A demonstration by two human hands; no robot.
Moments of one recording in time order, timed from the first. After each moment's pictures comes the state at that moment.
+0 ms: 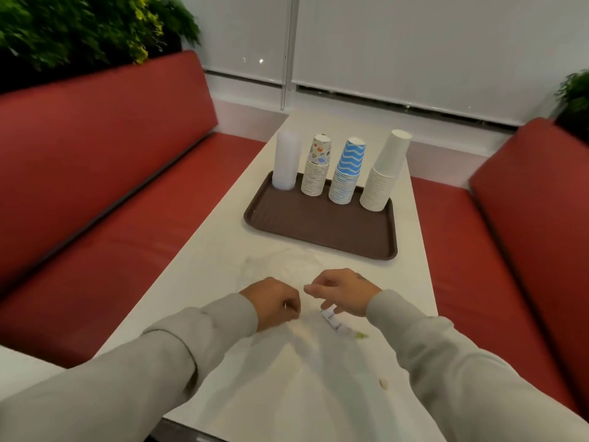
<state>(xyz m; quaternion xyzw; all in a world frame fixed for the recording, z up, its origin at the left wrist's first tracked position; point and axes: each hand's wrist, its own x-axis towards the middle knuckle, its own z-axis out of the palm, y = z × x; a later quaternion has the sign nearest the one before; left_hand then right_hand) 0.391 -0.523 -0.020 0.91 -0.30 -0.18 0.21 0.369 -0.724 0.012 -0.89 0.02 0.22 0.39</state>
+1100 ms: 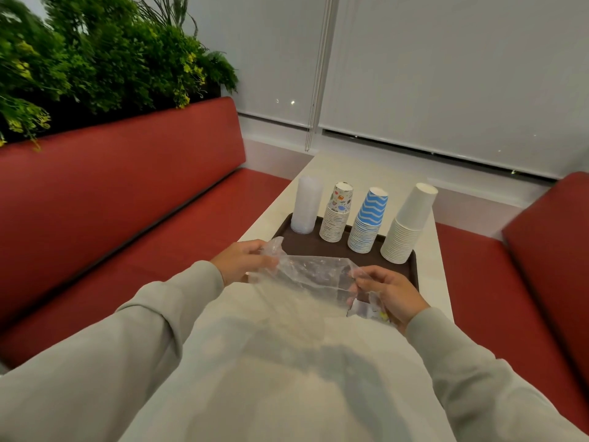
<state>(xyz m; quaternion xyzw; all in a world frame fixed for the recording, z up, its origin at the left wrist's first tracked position) 0.494 -0.462 0.058 0.78 -0.05 -0.17 0.60 0.446 -0.768 0.053 -0.70 0.07 0.10 0.70</state>
